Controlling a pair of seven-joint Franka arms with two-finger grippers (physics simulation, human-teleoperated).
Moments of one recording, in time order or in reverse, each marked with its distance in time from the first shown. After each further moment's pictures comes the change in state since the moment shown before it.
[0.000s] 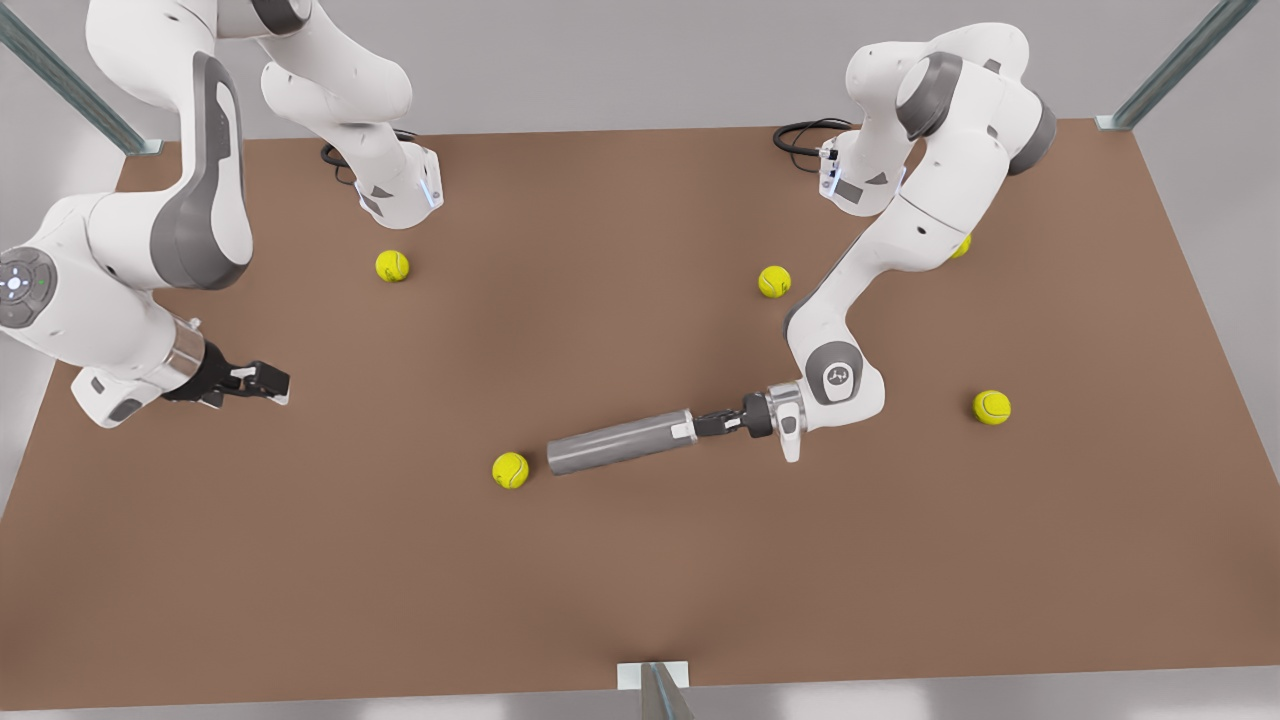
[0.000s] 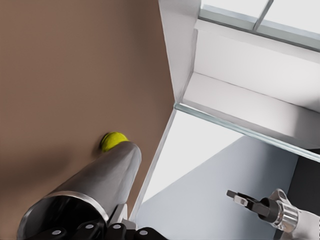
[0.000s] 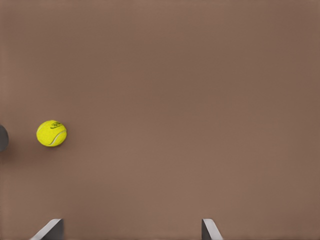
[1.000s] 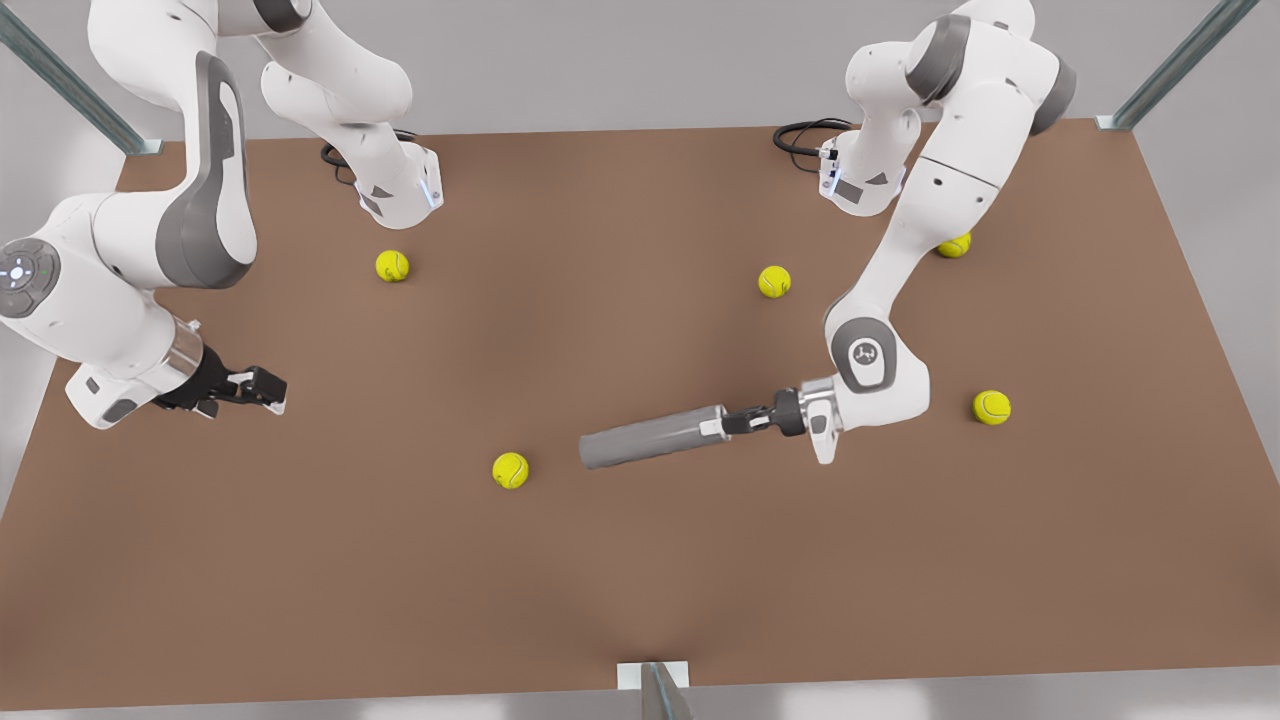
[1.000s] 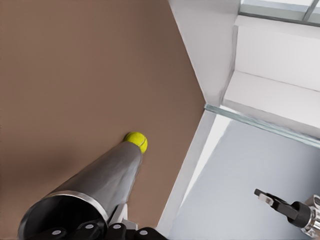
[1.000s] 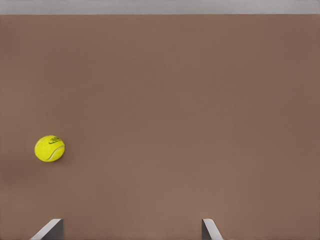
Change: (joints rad) left arm 0.002 -0.163 0.064 -0.025 0.310 0.019 -0.322; right arm -0.001 -0.009 0.000 -0.020 -0.009 0.080 -0.009
